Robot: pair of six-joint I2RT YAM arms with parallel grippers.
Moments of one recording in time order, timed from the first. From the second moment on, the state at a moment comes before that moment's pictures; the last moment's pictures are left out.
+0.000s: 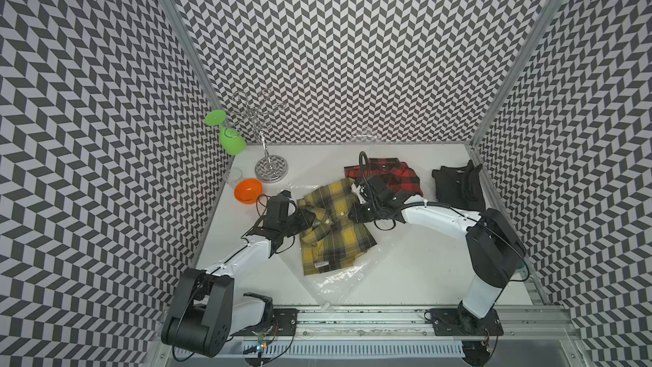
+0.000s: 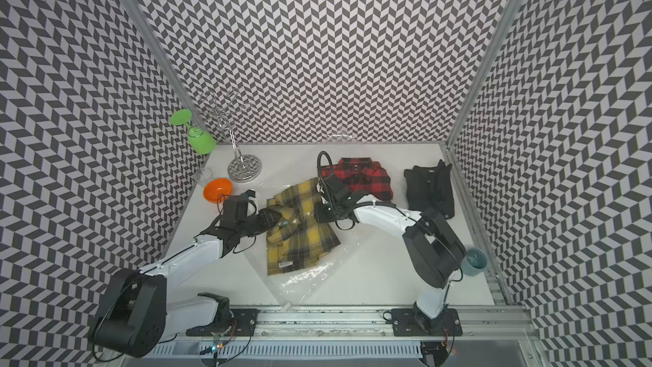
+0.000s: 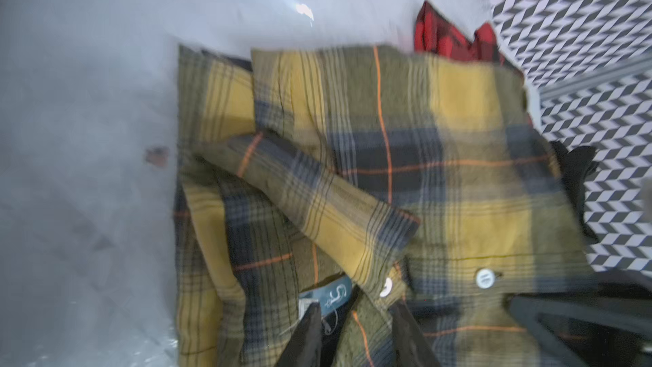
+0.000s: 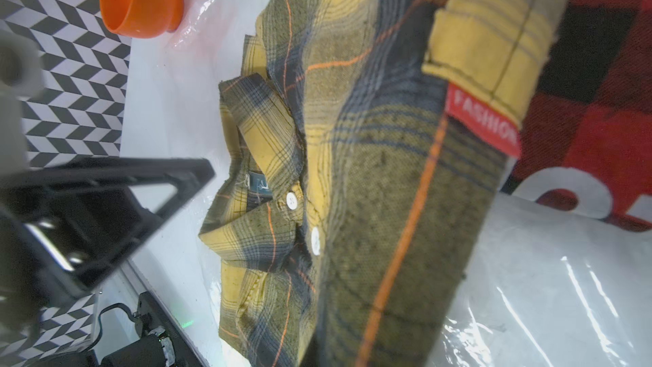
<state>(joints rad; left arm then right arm) -0.28 1.27 0.52 0.00 0.34 -0.67 0.74 1.77 1.26 -0.43 -0.23 0.53</state>
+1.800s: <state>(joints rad) -0.12 1.04 0.82 -0.20 0.34 -0.56 0.89 1.63 1.27 -0.40 0.18 0.43</state>
